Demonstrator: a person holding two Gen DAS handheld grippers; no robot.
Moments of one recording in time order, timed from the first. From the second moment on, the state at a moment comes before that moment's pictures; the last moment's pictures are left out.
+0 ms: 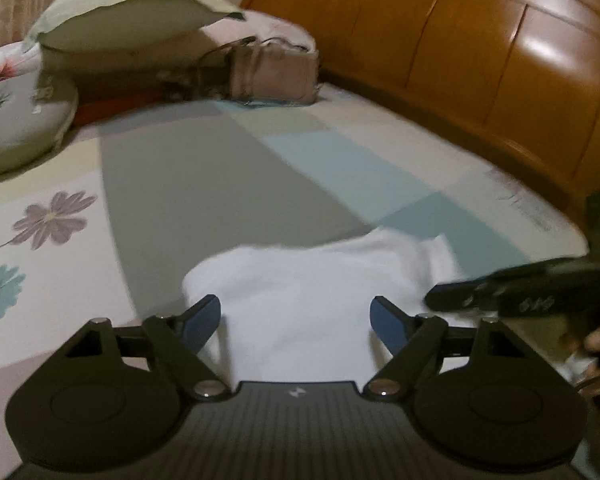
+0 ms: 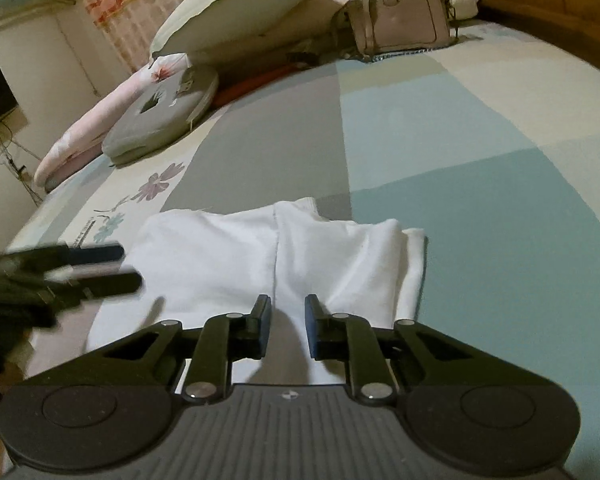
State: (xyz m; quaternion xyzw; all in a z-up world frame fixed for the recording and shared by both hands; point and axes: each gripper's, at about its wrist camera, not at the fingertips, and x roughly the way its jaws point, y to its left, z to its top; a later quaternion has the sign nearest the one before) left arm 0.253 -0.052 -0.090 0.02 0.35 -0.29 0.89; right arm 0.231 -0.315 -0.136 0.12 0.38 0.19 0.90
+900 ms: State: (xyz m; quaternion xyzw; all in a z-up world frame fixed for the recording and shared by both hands) left arm 0.180 -0.087 -0.091 0.03 0.41 -0.27 0.87; right arm 0.112 -0.302 -0.099 0.03 0.35 0.18 0.92
